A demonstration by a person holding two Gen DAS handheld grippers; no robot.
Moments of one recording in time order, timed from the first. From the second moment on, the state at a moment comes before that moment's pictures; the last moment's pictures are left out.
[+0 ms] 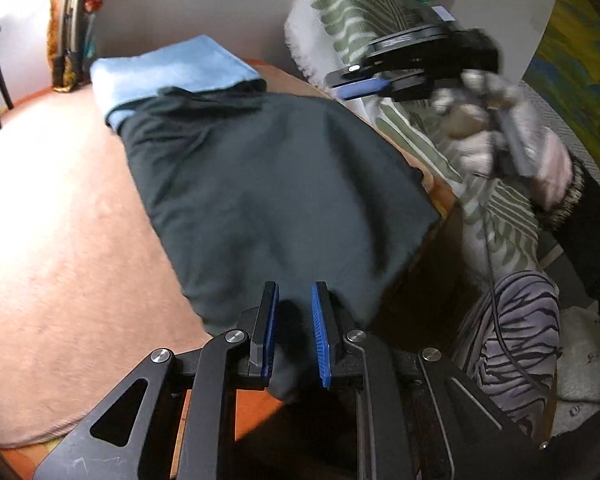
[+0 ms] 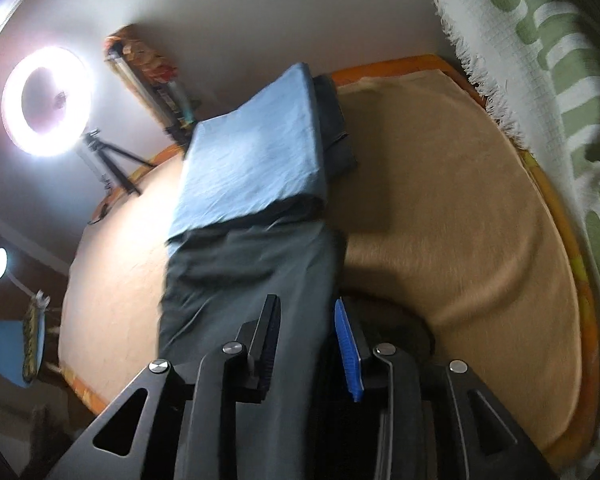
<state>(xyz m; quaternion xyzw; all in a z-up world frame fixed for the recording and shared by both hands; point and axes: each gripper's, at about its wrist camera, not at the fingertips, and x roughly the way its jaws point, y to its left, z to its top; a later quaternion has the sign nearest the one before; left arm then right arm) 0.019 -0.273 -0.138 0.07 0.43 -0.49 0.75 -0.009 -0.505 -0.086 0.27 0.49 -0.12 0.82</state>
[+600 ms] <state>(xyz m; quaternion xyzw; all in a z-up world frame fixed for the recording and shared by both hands) 0.010 -0.285 -0.145 0.09 0.42 -0.51 0.75 -0.117 -0.446 -0.116 0.31 0.55 -0.13 0.76</state>
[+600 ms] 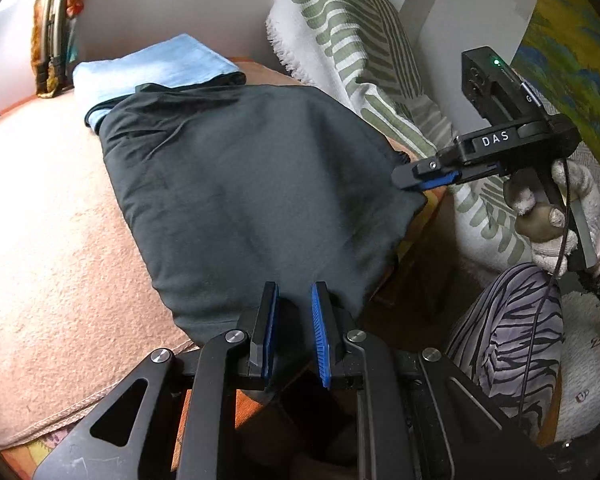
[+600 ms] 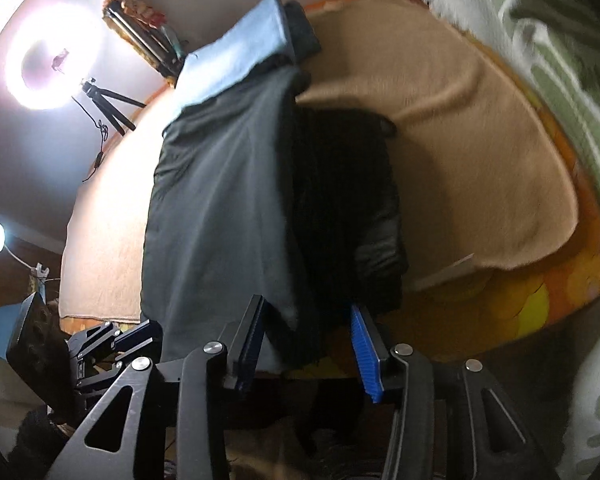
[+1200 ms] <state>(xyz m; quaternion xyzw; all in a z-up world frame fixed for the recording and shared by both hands) 0.042 -0.259 -0.126 0.06 0.43 -0.47 0.77 -0.140 -0.449 -0.104 0.29 0.56 -0.13 0.76</state>
